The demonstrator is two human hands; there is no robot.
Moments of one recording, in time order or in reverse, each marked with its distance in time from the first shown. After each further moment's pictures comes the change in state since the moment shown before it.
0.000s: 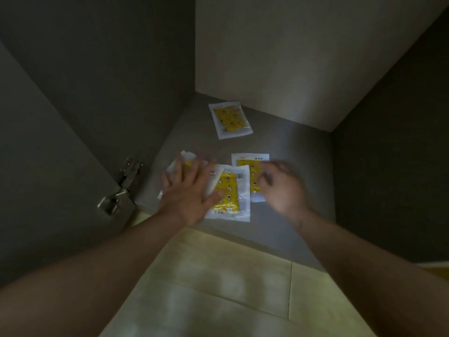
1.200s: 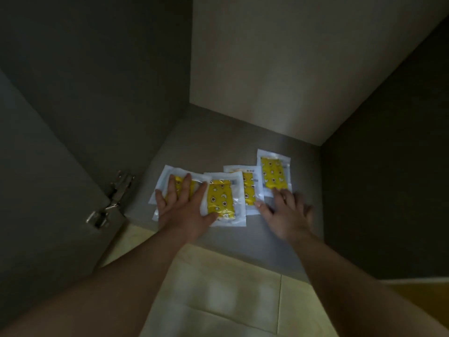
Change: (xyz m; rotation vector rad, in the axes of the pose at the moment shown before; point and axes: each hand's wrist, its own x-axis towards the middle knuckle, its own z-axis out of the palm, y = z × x) left_hand -0.001 0.017 0.005 0.025 -0.111 -0.148; right_hand -0.009 0.039 0.005 -0.259 -0.274 0.257
